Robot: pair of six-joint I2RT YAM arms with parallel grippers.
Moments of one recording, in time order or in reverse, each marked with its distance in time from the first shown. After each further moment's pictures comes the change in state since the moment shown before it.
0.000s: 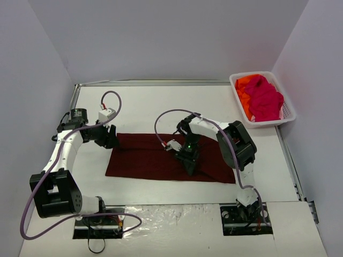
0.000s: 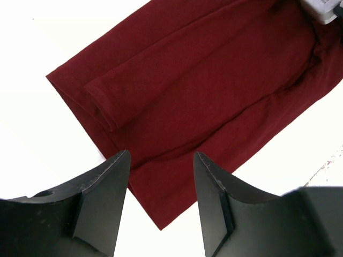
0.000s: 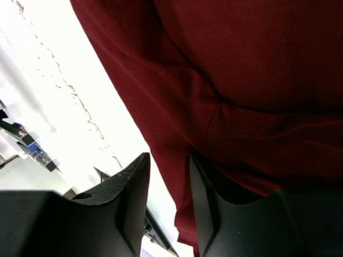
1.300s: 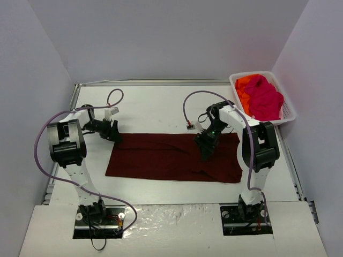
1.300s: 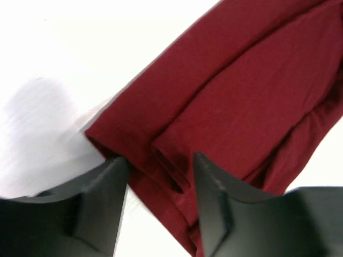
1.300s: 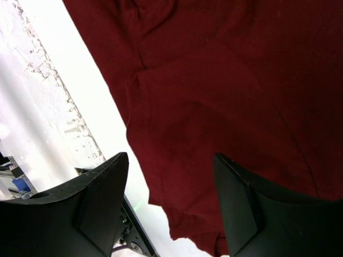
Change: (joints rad) left arm 0.043 0.658 0.335 -0.056 0.122 0.106; right arm -0.319 -0.178 -0.038 -0.021 -0.050 -0.155
